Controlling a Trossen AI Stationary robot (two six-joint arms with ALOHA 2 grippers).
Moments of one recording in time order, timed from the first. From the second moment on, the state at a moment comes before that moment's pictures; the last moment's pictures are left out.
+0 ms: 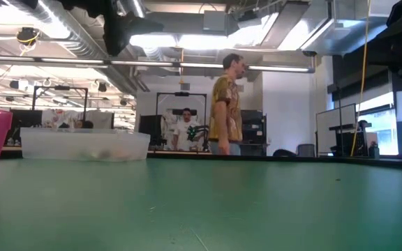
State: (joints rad) left arm -0.21 1.12 0.65 0.18 -0.18 -0.57; right arm 0.76 0.14 0.50 -0.82 0.75 0.94
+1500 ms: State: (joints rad) left arm -0.42 1.85 1.20 0.32 -0.07 -0.49; right arm 0.76 0.14 0.50 -0.81 0.77 0.94
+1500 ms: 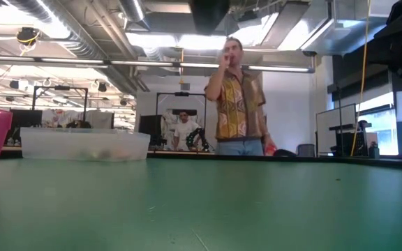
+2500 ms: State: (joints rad) left arm -0.42 1.88 1.34 0.12 -0.15 -0.44; right arm 0.76 0.14 0.50 -0.52 0.88 0.65
